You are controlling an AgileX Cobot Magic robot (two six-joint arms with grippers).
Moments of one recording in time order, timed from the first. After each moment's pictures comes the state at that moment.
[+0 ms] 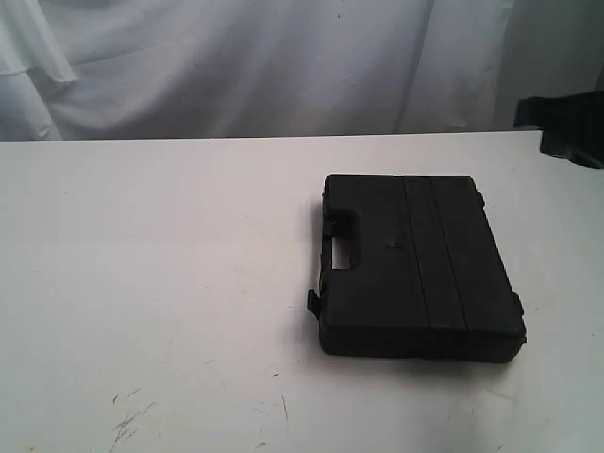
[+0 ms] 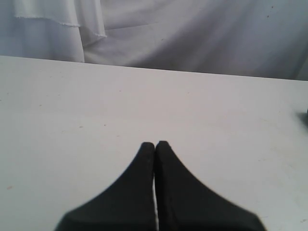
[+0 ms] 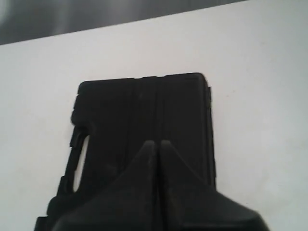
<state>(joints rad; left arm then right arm) -0.01 0.00 0.00 -0.02 0.32 -0.07 0.26 1.28 -0.91 0.16 0.42 0.09</state>
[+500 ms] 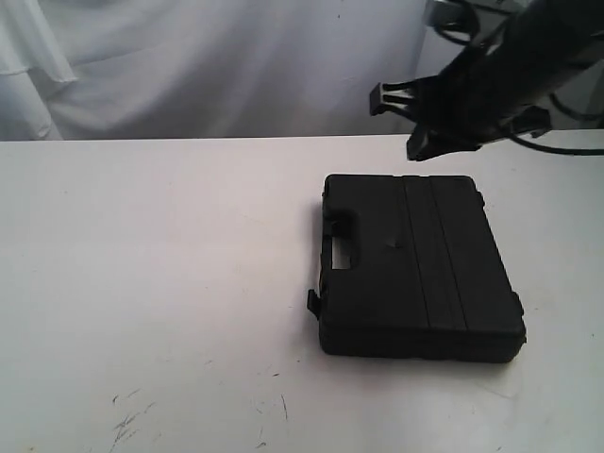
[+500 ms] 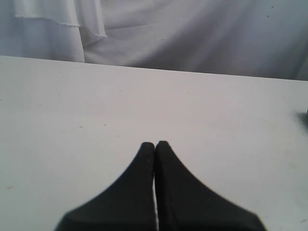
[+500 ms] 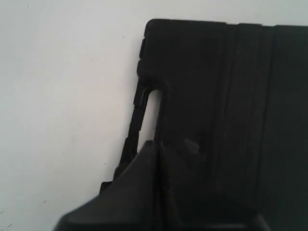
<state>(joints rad) -0.01 0.00 0.00 -0.02 0.32 -0.07 0.48 1.69 -1.38 0.16 0.80 0.18</state>
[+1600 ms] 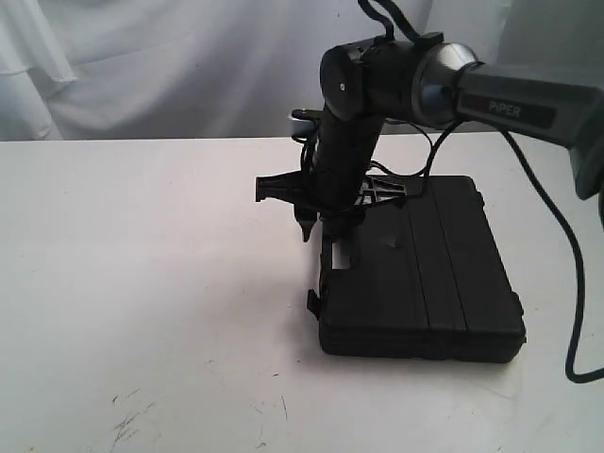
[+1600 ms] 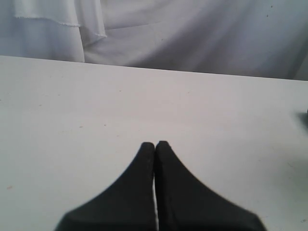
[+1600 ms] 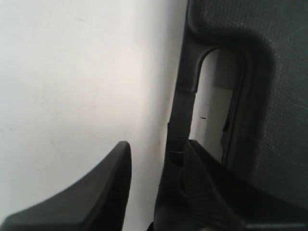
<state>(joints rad) -0.01 0.00 0.00 -0.02 0.32 -0.07 0.68 2.23 -1.83 0.03 1.05 0.48</state>
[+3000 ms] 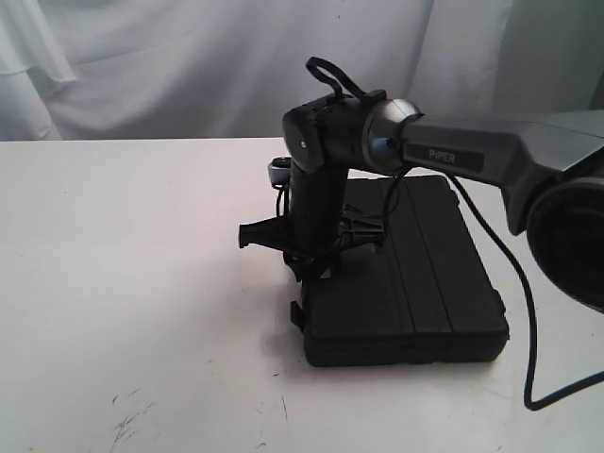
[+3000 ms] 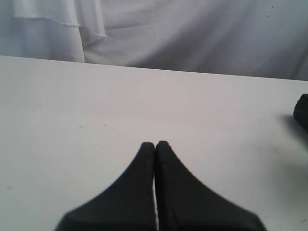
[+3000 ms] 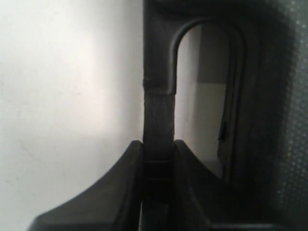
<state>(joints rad) -0.01 0.00 0.00 -0.02 0.32 -0.07 0.76 2.32 -1.84 -0.01 1.04 0.58</state>
